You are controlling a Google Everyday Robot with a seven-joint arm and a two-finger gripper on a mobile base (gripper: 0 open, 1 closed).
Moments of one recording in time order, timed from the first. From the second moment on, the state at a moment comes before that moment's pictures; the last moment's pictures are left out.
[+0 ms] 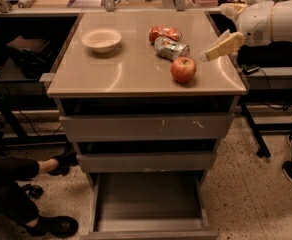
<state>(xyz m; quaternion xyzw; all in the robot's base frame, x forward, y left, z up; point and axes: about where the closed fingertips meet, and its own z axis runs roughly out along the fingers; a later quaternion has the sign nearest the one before) 0.684 -0.183 0.962 -0.50 0.65 0.19 0.54</state>
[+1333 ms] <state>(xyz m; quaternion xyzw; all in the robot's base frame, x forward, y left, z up) 0.684 -0.138 0.869 -0.49 0.67 0.28 0.48</state>
